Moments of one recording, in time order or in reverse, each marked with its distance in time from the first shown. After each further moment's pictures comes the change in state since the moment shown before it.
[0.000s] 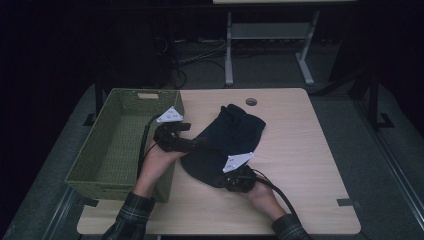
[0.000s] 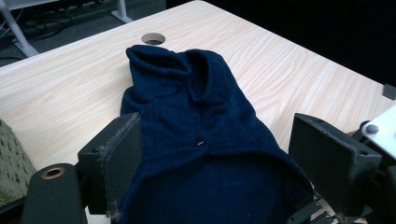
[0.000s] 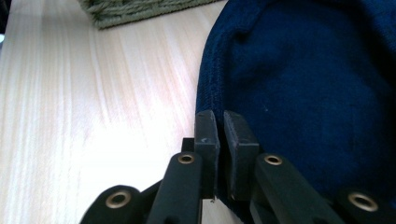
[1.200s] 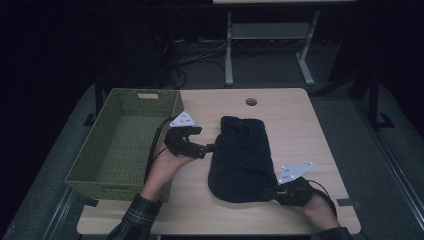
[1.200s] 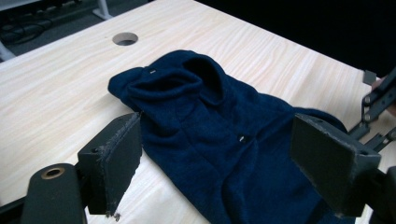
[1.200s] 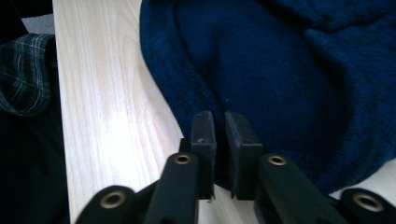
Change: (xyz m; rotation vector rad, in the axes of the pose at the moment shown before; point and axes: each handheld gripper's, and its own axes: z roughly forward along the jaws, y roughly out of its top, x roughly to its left) left arm -0.029 0.006 0.016 0.034 -0.045 0.060; right arm -0.014 -0.086 -0.115 0.048 -0.002 0.055
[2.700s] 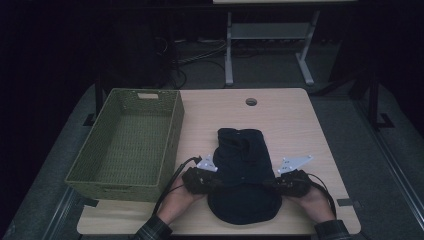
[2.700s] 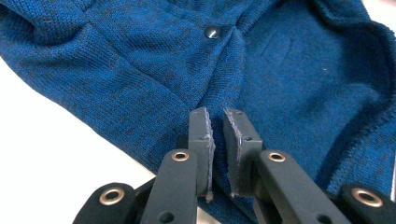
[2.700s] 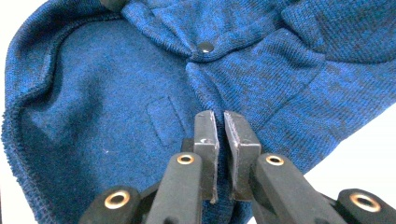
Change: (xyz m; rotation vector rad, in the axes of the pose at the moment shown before) left arm -0.058 -0.085 0.048 0.287 -0.172 0.064; right arm -0.016 0.004 0.005 -0.001 -0.097 0.070
